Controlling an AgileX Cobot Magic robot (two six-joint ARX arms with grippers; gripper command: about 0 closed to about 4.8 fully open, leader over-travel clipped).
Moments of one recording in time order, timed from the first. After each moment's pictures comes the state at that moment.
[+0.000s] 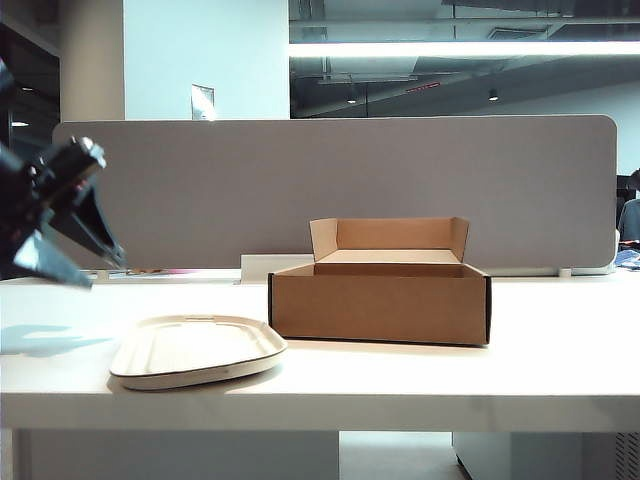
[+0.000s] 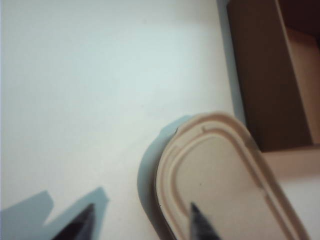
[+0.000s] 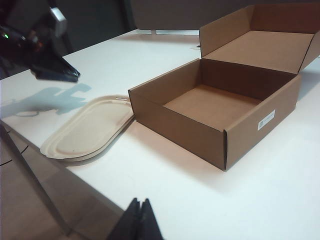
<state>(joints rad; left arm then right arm) 0.01 1.58 0.89 -0.17 0.58 -0.09 0.00 0.00 0.01 -0.12 -0.66 0.06</state>
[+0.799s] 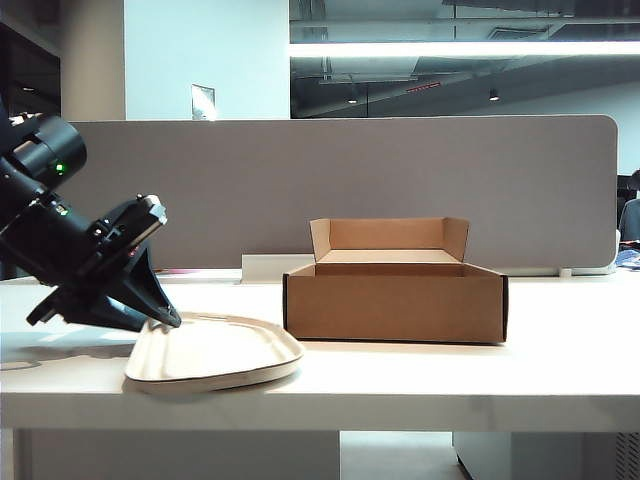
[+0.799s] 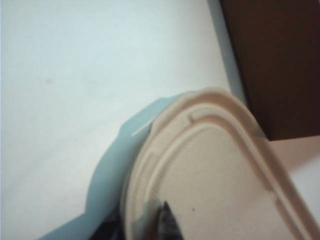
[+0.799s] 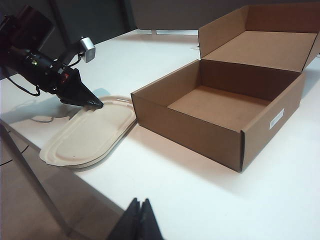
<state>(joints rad) -0.14 1.78 0.90 -0.04 0.60 -0.10 0.00 0.00 0.01 -0.12 -0.65 0.06</state>
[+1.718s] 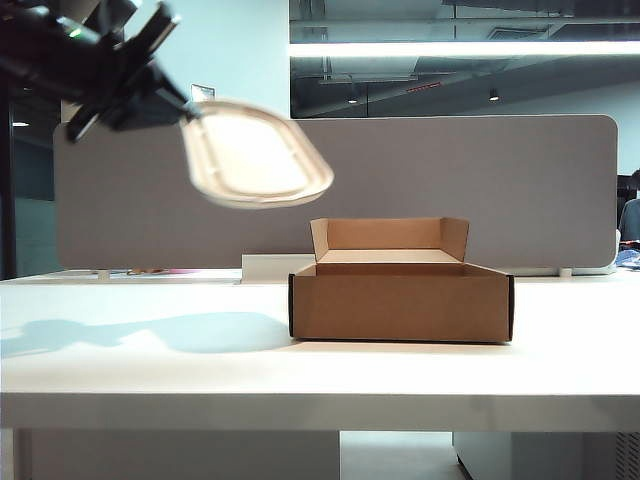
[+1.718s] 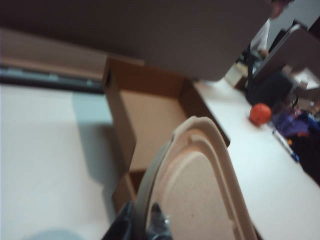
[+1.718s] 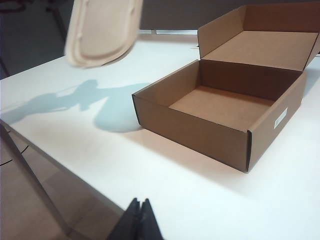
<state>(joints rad) -0.21 1.45 0.90 0.43 0.44 -0.39 0.00 0.00 0.01 -0.12 -0.65 0.06</state>
